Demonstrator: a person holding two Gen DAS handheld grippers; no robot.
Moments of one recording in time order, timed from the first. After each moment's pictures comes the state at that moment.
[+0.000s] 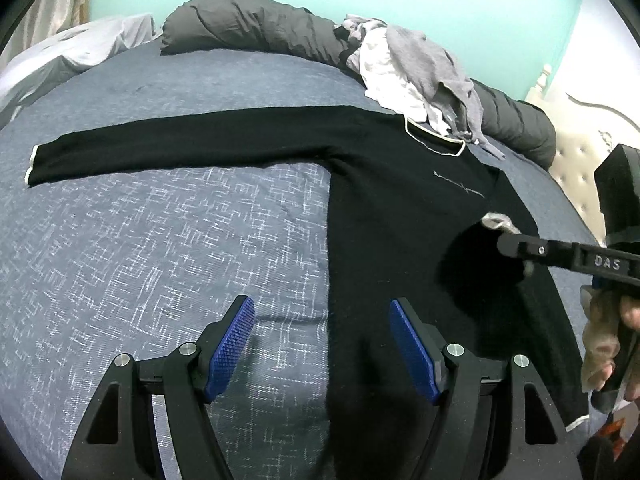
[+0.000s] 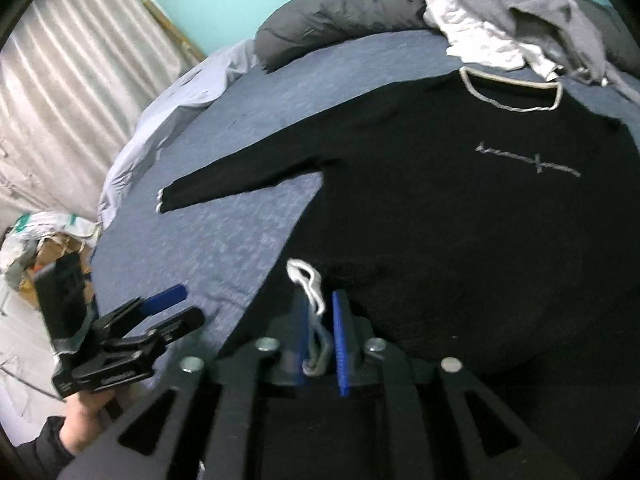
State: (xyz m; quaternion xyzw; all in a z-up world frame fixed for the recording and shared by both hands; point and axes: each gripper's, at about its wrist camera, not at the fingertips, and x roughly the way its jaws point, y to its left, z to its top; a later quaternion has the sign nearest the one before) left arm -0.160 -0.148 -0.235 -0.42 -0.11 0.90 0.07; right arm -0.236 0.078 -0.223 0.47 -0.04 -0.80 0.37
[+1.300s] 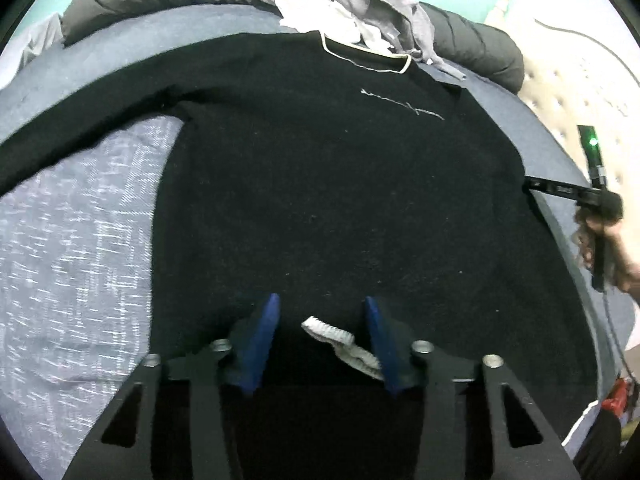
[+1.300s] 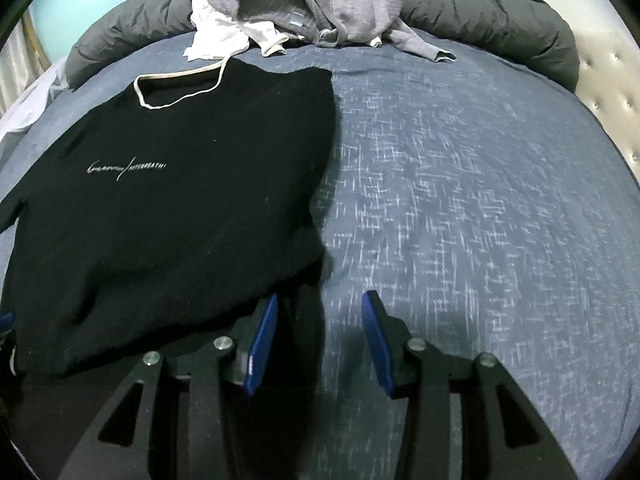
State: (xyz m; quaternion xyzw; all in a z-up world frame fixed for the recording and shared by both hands) left arm -0.231 -0.040 -0.289 -0.50 -0.06 0.85 0.17; right arm -0.370 0.317 -0.284 0.49 0.05 -0.86 0.09
